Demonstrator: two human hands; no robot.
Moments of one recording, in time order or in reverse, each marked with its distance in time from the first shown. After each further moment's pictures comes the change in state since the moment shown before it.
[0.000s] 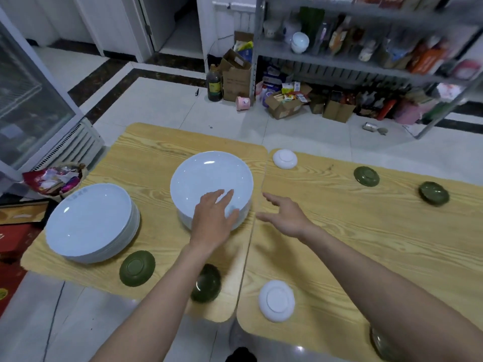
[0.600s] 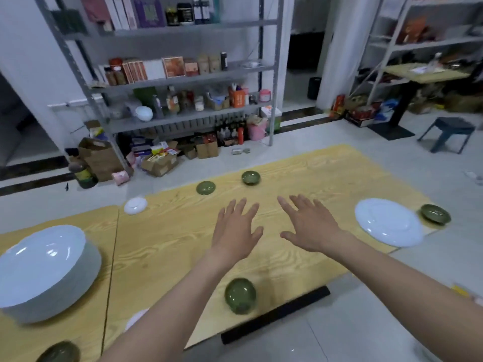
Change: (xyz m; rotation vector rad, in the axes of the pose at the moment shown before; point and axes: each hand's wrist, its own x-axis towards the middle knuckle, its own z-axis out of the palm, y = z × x) left_hand -0.146 0.381 0.141 0.328 -0.240 0.747; right_hand -0.349 0.223 -0.224 -0.872 0.419 0.283
